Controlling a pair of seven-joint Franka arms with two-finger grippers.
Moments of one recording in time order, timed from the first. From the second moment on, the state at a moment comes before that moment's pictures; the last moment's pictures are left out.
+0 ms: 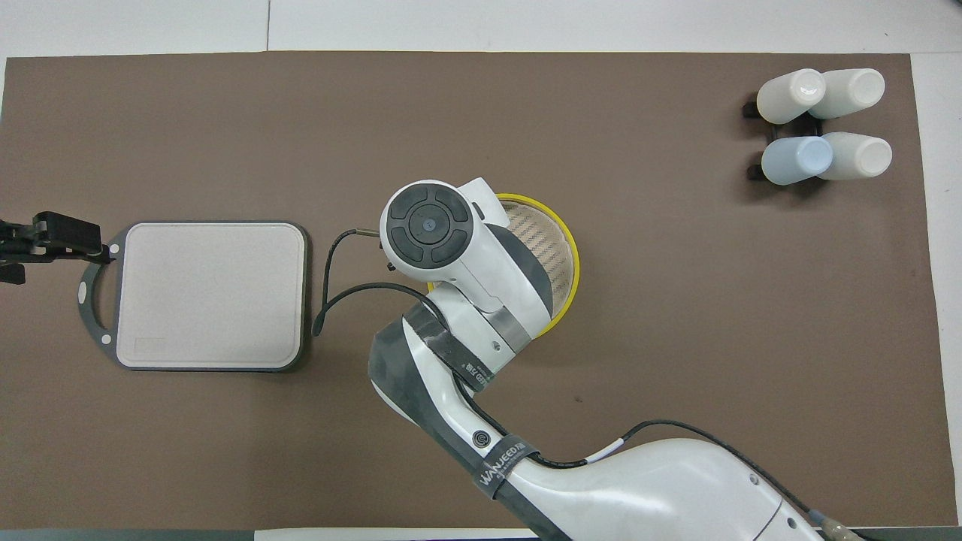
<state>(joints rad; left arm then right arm) 0.06 -0.07 -0.05 -1.71 -0.01 1.59 -0.13 0.66 0.54 0.04 -1.42 -0.02 2.10 0.94</state>
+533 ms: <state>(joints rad) 0.06 -0.07 -0.07 -1.70 -0.01 1.59 -0.13 0.63 0.47 0.04 -1.38 -0.02 2.09 0.88</state>
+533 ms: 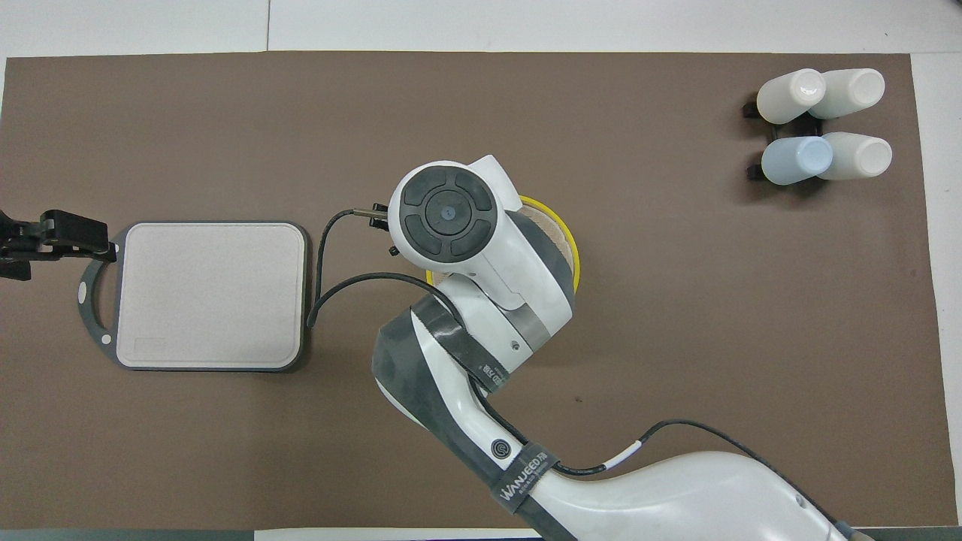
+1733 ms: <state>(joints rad) 0.06 -0.08 -0.07 -1.70 -0.01 1.59 -0.13 0.01 0.03 0.03 -1.57 -0.02 1.54 0.03</state>
